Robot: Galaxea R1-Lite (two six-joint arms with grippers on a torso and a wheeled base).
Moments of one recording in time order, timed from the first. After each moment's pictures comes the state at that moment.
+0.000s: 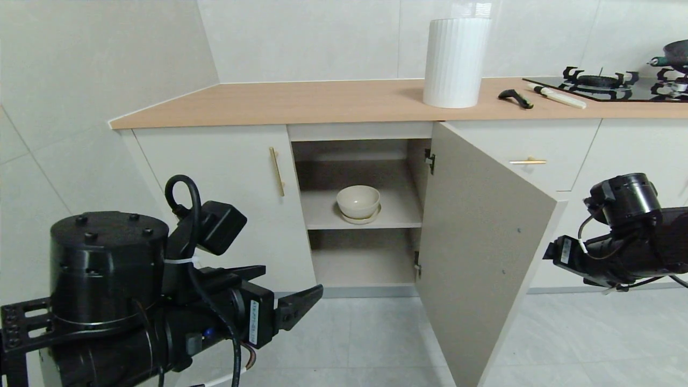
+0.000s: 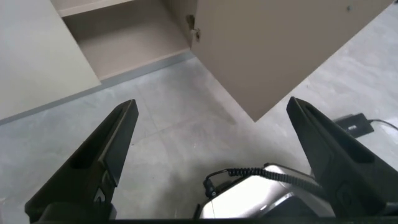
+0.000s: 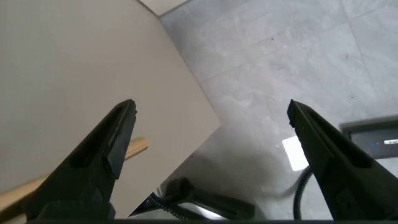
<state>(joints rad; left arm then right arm) -0.66 1.41 -0.59 -0.38 0.10 -0.22 0.09 1.77 -0.93 0.01 -0.09 0.49</state>
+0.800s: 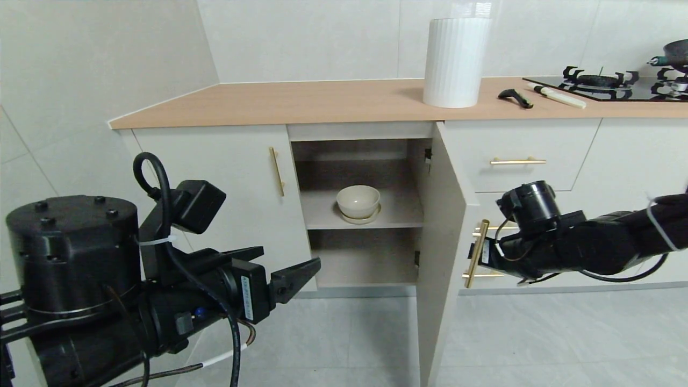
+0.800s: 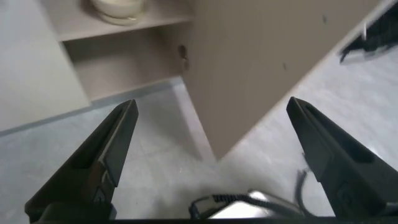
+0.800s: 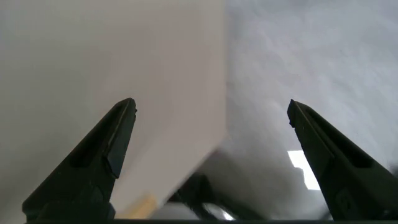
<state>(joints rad) -0.64 1.39 -0.59 -0.48 0.08 -0.28 0.36 1.98 -1.07 -0.13 -0.05 0.50</state>
